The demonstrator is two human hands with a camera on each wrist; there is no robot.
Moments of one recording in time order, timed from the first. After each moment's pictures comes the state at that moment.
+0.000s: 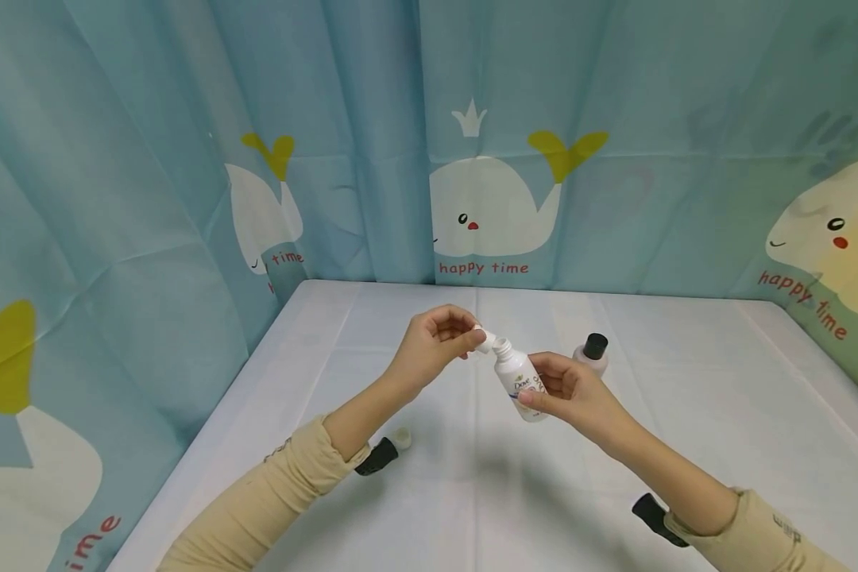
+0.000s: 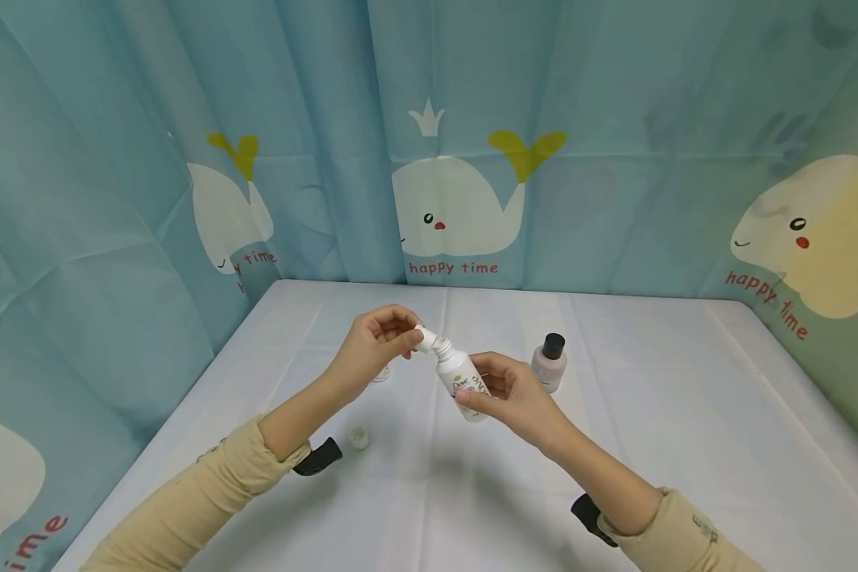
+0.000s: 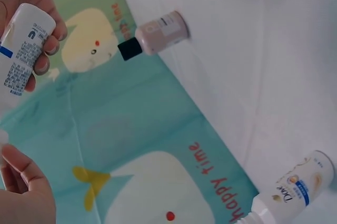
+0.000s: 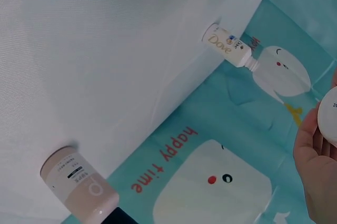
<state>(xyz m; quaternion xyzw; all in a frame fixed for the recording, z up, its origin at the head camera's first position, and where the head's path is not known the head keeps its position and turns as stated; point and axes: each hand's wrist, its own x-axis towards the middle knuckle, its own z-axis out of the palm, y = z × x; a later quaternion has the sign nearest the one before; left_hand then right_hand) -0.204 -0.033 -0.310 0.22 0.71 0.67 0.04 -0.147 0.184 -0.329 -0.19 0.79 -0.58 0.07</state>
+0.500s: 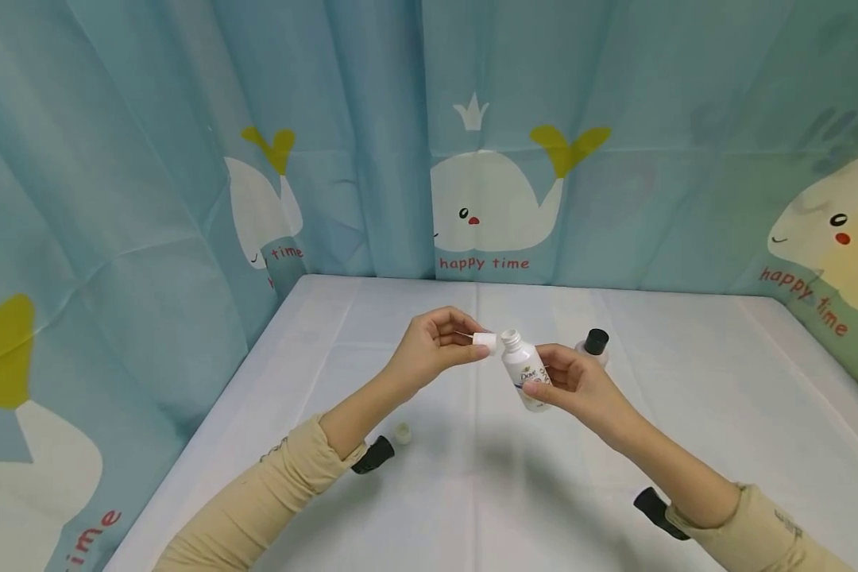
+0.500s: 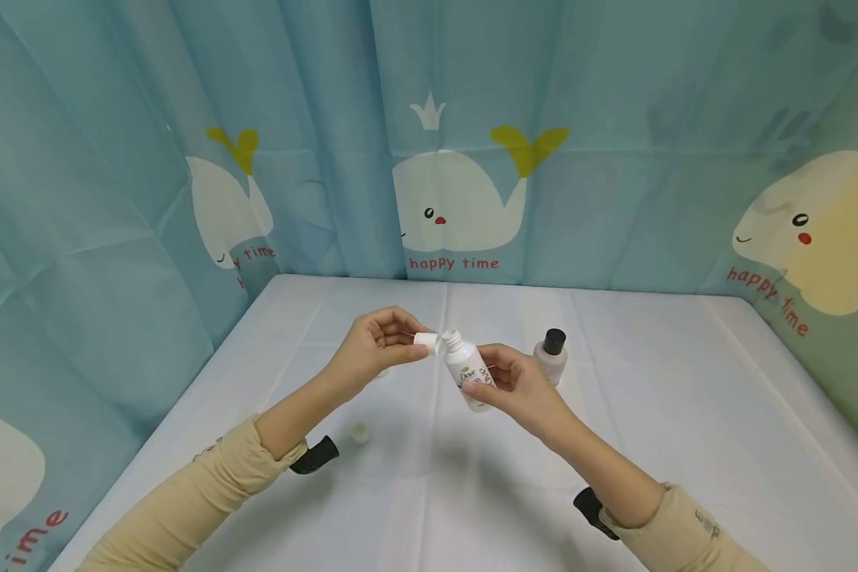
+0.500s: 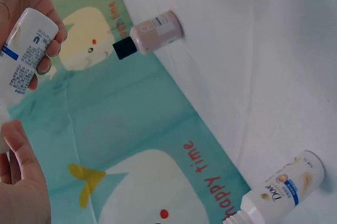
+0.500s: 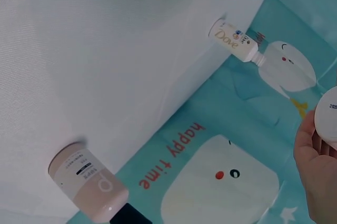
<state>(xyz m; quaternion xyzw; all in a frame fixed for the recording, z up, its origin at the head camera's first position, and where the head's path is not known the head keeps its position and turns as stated) -0.200 -0.041 -0.313 0.23 0.69 0.68 0.09 -0.150 0.185 -0.332 -0.17 0.80 -0.57 0.05</state>
